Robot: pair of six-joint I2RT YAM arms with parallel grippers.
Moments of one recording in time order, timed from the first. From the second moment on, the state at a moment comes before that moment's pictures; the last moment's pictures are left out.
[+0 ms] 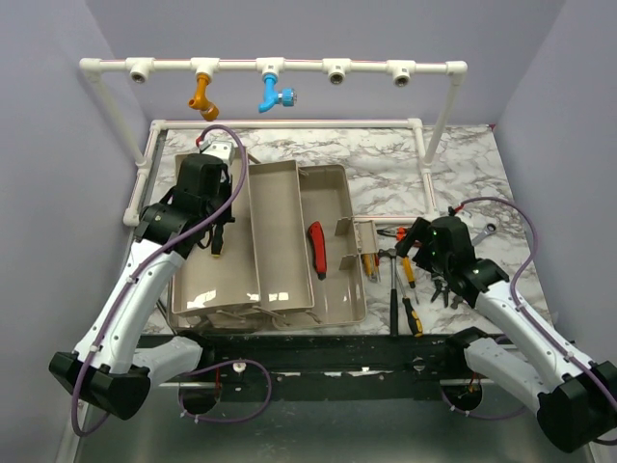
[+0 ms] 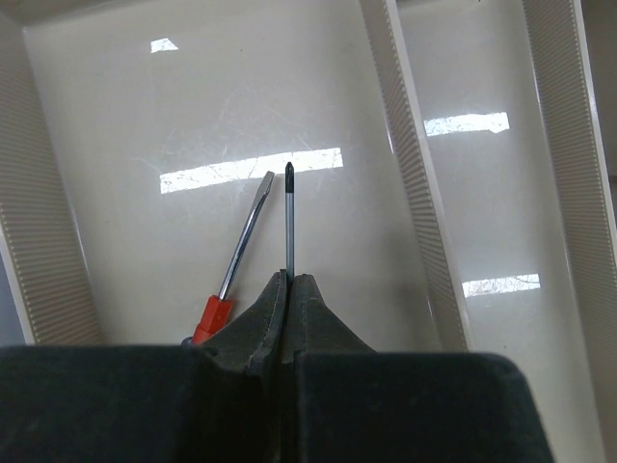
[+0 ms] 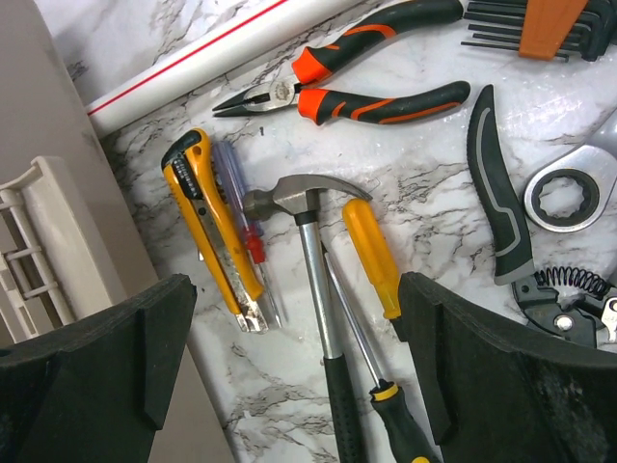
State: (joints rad) left arm -0.39 1.10 1.30 -0.87 -0.24 -0.16; right arm 0.38 0.88 0.59 -0.45 0.22 0.72
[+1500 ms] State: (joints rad) left arm -0.35 0.38 0.73 -0.18 0.65 -0.26; right arm 0.38 1.25 0.62 -0.47 0.26 0.76
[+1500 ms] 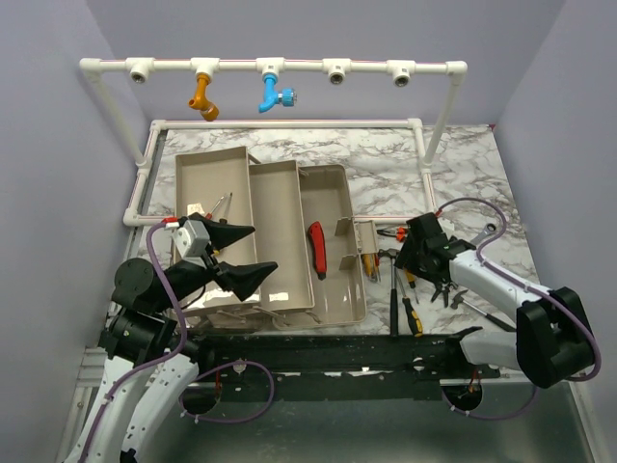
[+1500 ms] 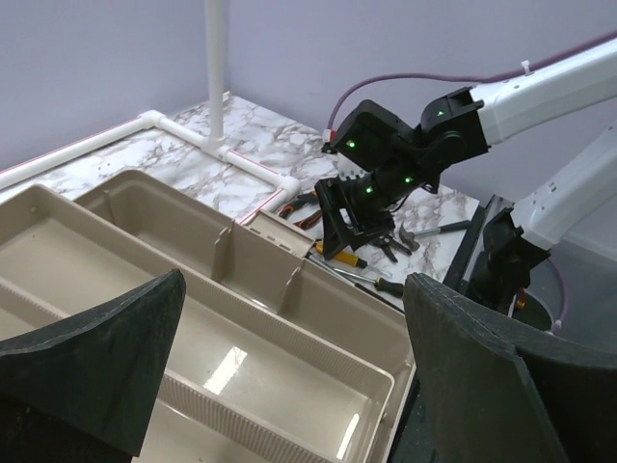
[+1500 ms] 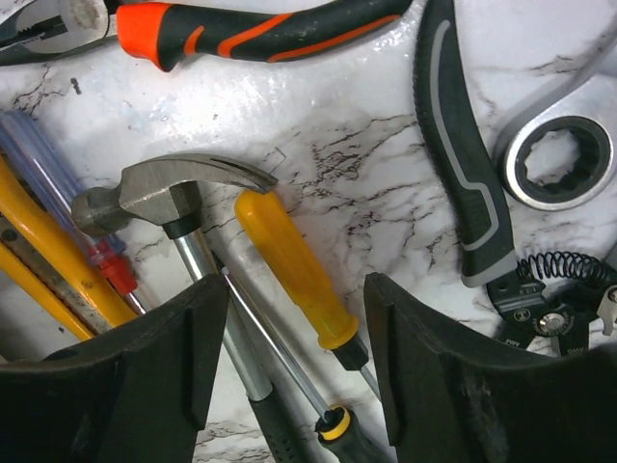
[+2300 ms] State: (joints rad) left arm -0.35 0.46 0.75 -0.17 0.70 -0.31; right arm 0.38 1.22 0.67 -0.46 0.30 0.71
